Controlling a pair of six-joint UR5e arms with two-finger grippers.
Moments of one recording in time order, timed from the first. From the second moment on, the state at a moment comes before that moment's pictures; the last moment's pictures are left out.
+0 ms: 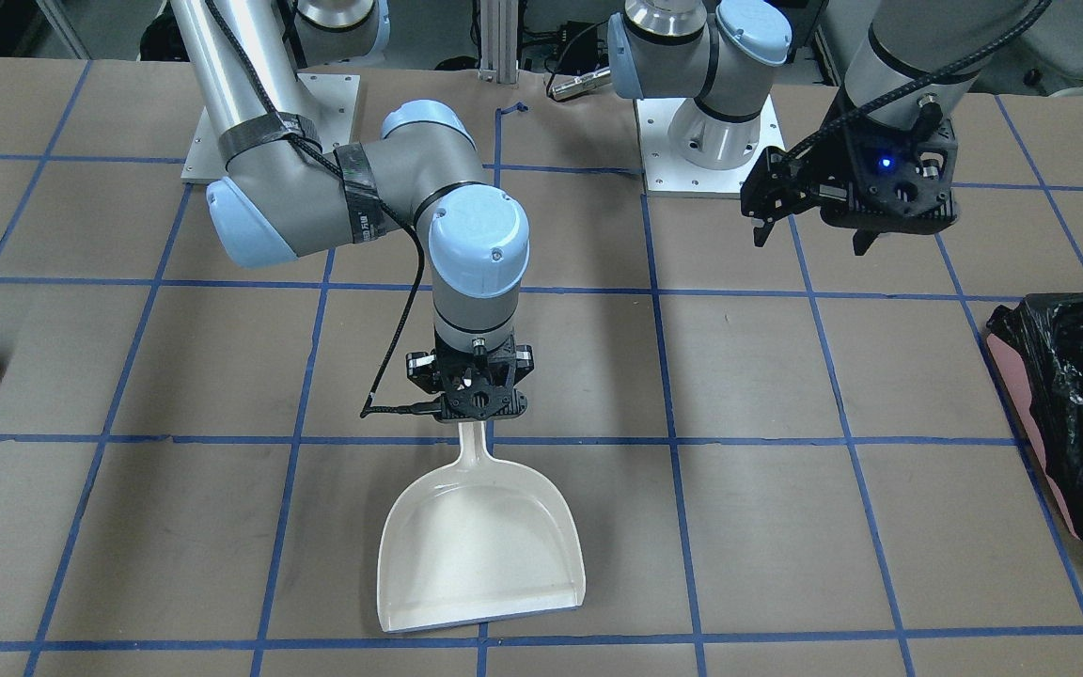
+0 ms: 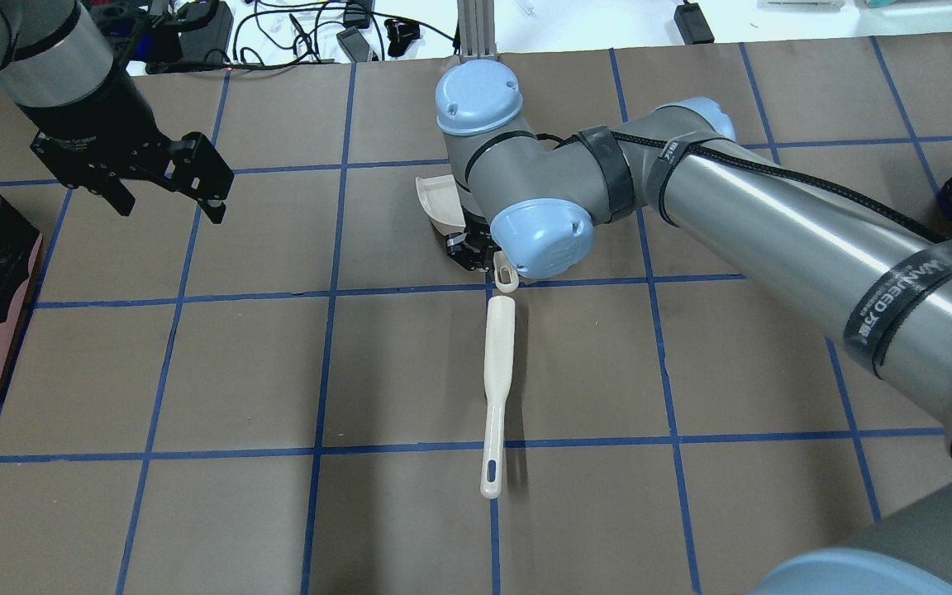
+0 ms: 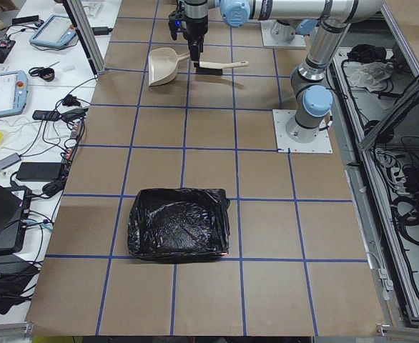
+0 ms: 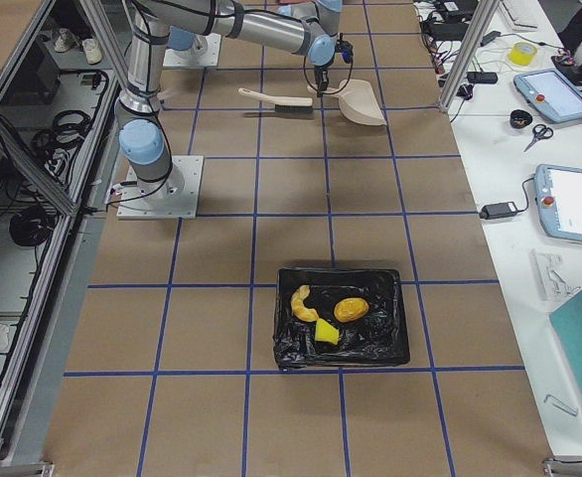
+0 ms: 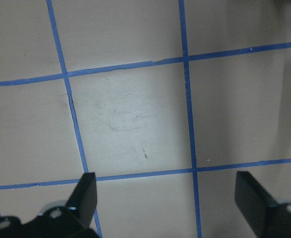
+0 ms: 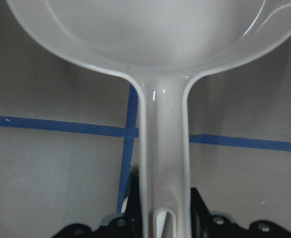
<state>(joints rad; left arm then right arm) -1.49 -1.55 -1.57 -1.61 1.63 0.19 1.96 -1.12 1.59 -1.99 -1.63 0.28</state>
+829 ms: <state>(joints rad) -1.49 -1.55 -1.57 -1.61 1.62 0.19 1.96 -1.13 1.59 -2.04 -1.63 0.32</state>
